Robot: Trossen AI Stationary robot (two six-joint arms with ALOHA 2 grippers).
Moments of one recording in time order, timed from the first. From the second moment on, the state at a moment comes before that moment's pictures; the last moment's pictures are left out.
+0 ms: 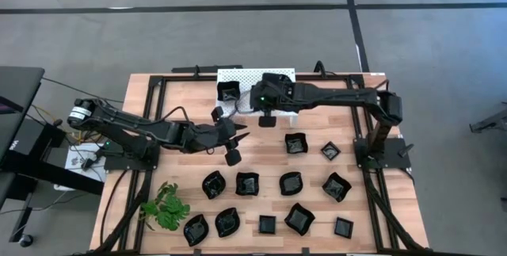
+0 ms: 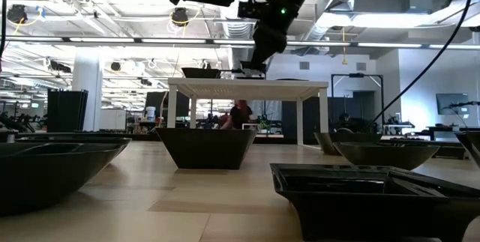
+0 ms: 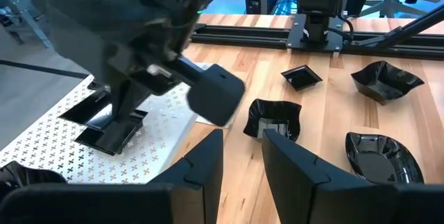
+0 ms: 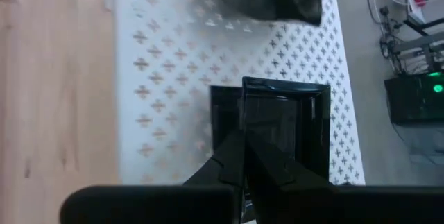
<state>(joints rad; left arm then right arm) -0.23 1.36 1.00 -0.08 -0.58 -0.06 -0.21 1.79 1.52 -0.64 0.39 -0.38</state>
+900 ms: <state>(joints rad) -0.23 1.36 1.00 -0.08 -0.58 -0.06 -0.23 1.79 1.52 -0.63 0.31 -0.33</state>
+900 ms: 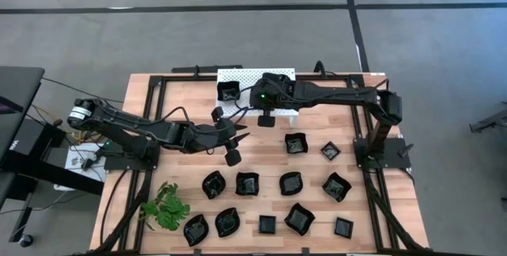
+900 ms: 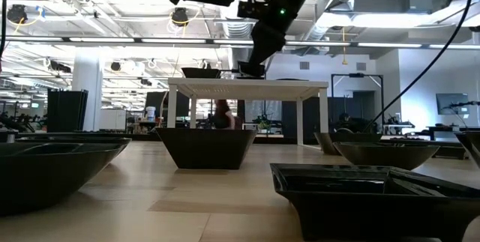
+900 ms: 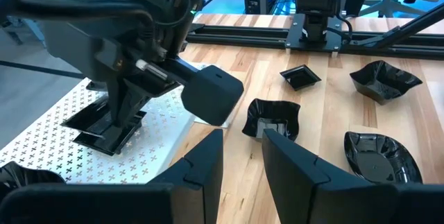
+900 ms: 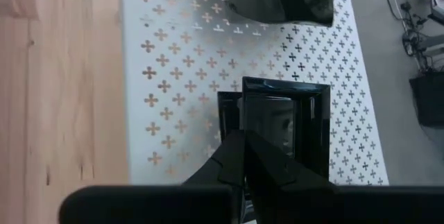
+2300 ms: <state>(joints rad) -0.23 1.36 1.00 -0.09 -0.58 -0.07 0.19 1.42 1.35 -1.05 0.60 0.19</state>
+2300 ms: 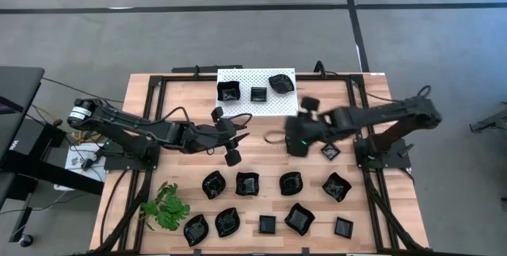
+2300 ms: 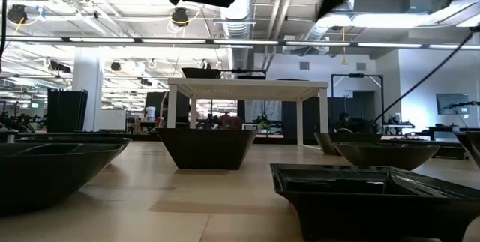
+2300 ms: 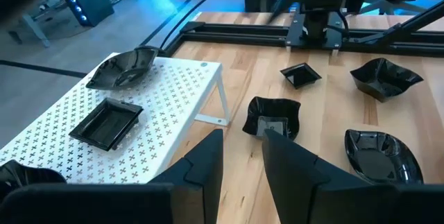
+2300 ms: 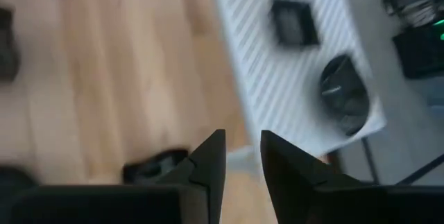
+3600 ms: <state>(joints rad) -0.23 1.36 1.00 -0.05 -0.58 -0.07 0.16 1.47 0.74 -0.55 0.31 0.15</state>
